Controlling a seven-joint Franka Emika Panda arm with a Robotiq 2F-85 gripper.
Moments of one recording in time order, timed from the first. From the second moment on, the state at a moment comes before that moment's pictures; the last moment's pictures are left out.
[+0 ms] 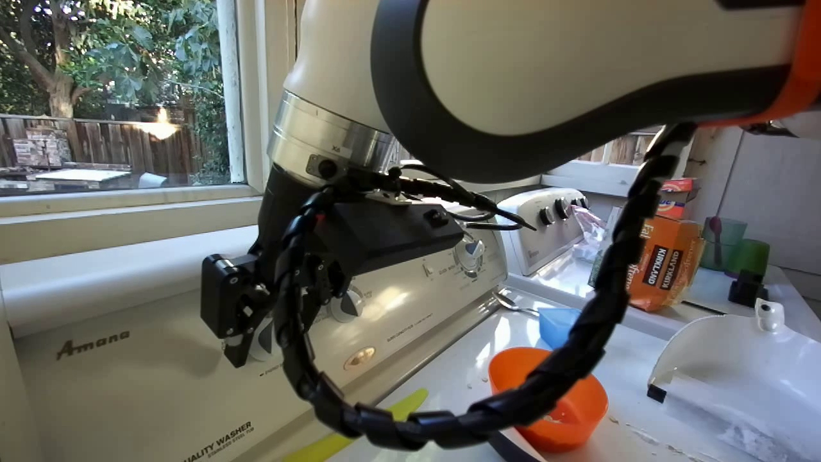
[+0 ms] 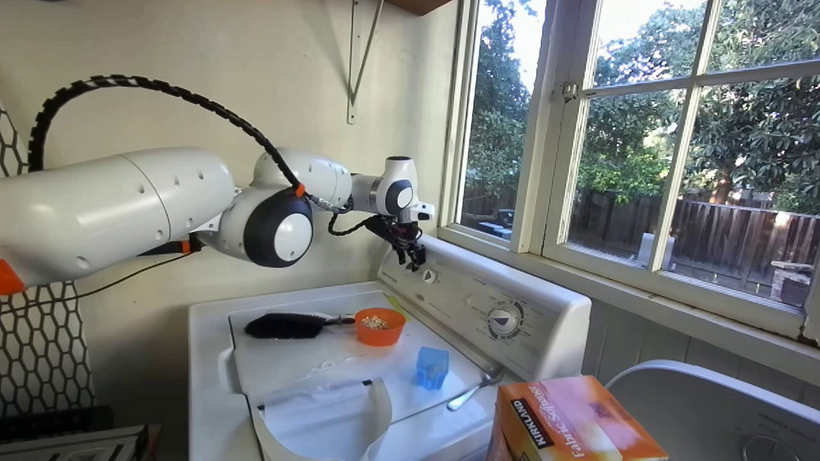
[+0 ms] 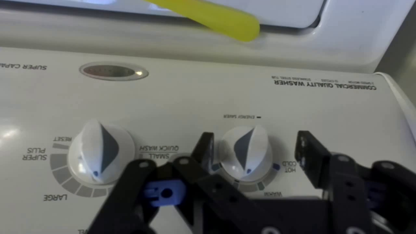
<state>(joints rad) 0.77 1.25 0.03 -0.45 -0.07 2.05 0.41</state>
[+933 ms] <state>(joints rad) 0.78 1.24 0.02 -0.45 -0.07 2.02 0.37</state>
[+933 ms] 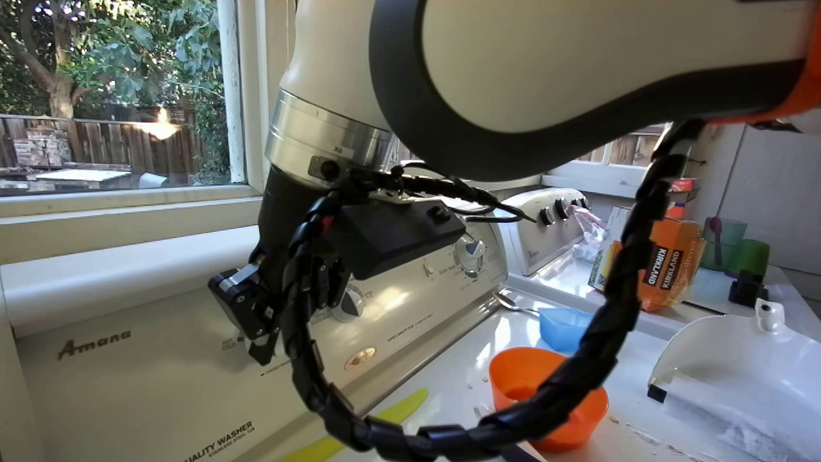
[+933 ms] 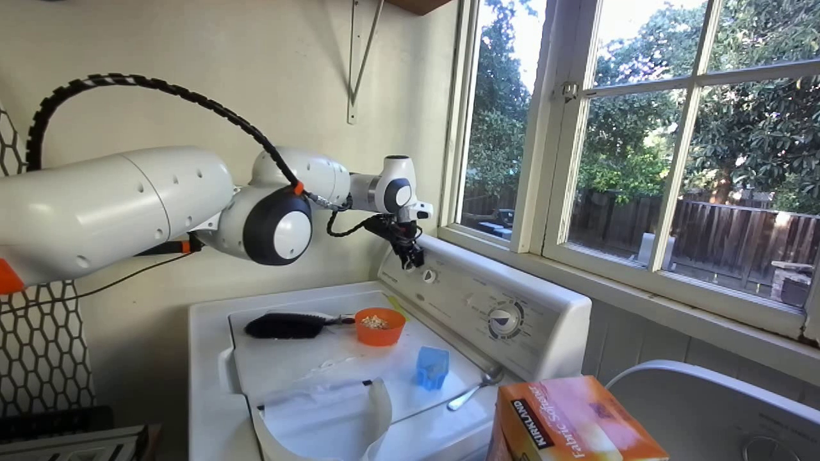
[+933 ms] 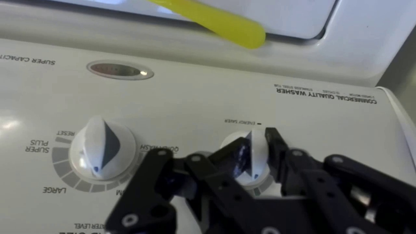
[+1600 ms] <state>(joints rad) 0.81 1.24 -0.02 -0.45 -0.14 2.00 0.19</state>
